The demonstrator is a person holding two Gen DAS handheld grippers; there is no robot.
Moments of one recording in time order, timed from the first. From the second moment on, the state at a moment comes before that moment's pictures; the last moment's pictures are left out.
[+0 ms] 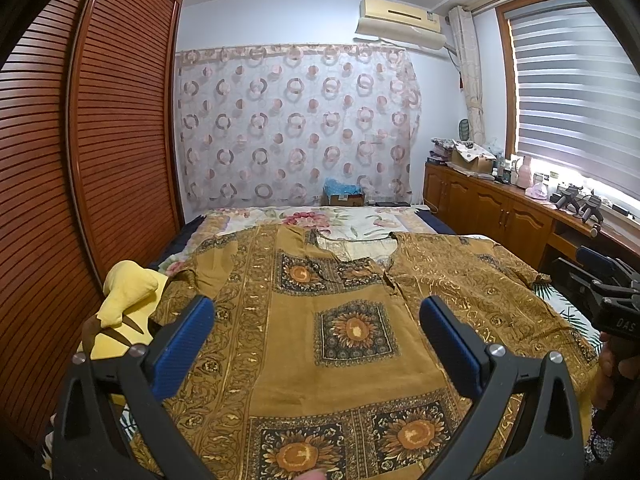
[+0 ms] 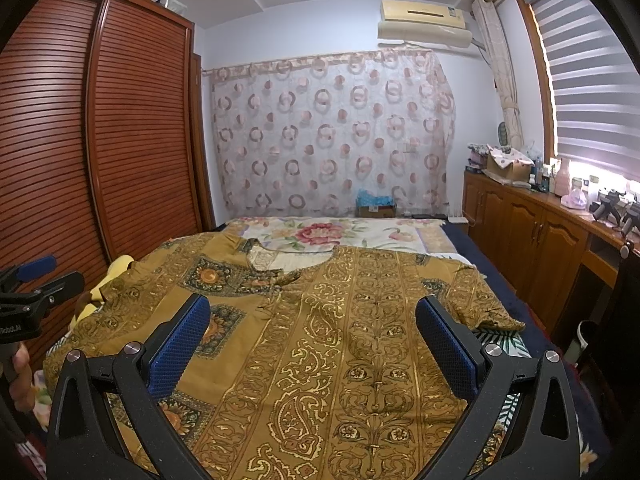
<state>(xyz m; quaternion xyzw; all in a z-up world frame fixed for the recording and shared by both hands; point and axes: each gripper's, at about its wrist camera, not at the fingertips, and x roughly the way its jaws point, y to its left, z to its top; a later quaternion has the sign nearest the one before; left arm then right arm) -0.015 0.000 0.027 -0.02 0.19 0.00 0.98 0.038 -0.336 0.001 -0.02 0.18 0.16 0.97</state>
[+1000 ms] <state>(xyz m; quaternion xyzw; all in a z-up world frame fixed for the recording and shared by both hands) 0.053 0.152 -0.036 -0.08 0.31 0.00 0.95 0.090 -0.282 -0.044 -0.04 0.23 0.25 0.94</state>
